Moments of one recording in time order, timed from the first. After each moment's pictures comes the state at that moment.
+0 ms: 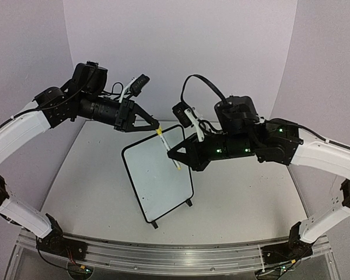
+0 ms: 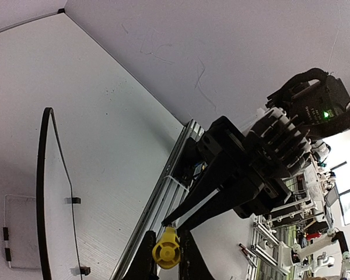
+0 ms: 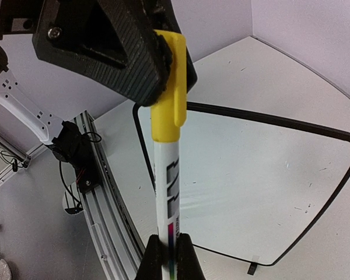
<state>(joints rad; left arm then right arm) -0.79 1.38 1.56 -0.64 0.71 -0.42 1.13 1.44 1.43 -0.47 -0.07 0.24</state>
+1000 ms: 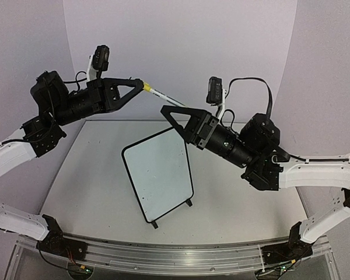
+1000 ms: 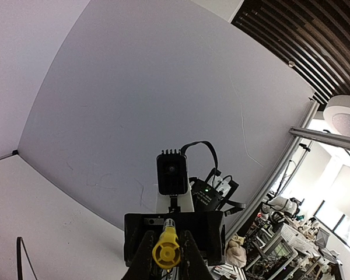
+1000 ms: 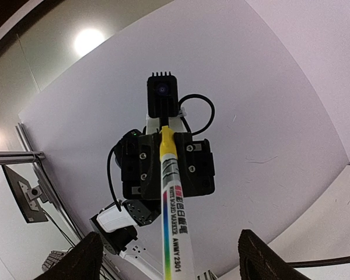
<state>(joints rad) -0.79 1.13 1.18 0.30 0.63 -0.75 1.13 1.41 1.05 0.79 -0.14 0.70</state>
